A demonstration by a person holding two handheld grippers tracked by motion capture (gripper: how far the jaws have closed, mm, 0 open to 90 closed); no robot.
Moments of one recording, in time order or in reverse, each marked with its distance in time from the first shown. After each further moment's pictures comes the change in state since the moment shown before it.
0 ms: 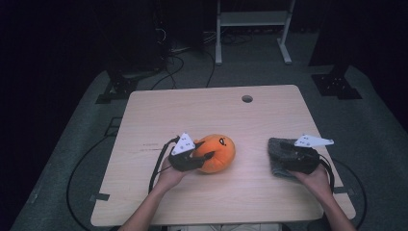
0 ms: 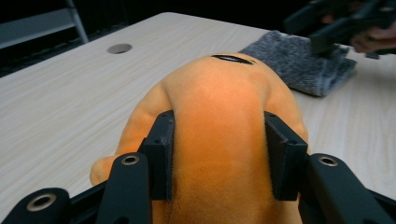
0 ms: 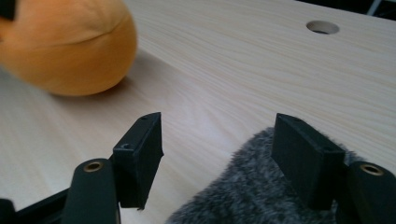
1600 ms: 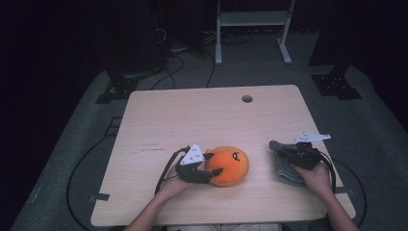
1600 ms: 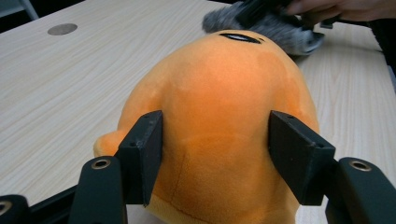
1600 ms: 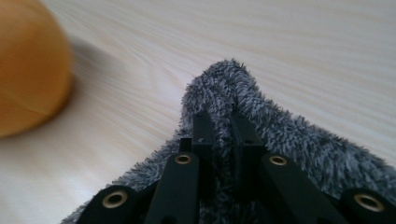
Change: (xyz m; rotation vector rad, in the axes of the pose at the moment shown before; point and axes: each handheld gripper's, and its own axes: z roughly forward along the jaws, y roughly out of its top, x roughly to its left) left arm -0.025 -0.008 0.007 0.072 -0.108 0.032; right arm -0.019 -0.009 0.008 0.135 -0.055 0.098
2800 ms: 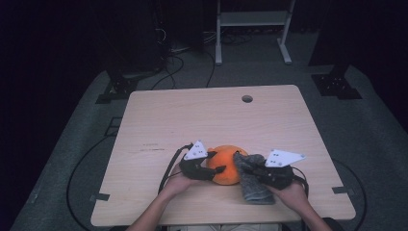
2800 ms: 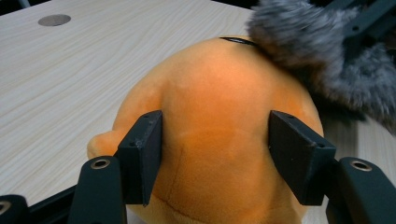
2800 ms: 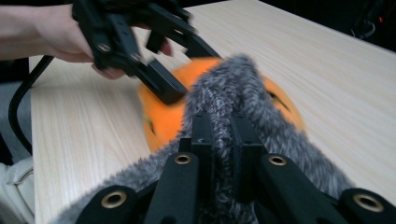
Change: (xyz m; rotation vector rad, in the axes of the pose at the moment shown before) left arm 0.004 0.002 0.013 0.007 -0.023 -0.042; right arm 0.129 0.020 -0.006 -0.180 0.261 -0.341
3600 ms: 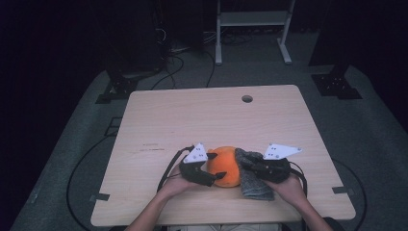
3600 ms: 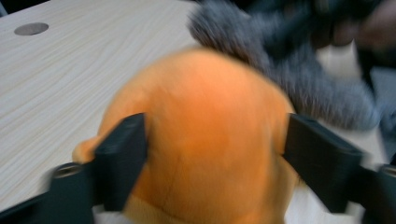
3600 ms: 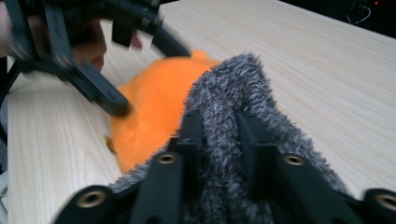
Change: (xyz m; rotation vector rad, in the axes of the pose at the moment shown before) left arm -0.002 0.006 -0.007 -0.018 -0.061 -0.002; right arm -0.018 -0.004 0.009 0.015 -0.012 0.073
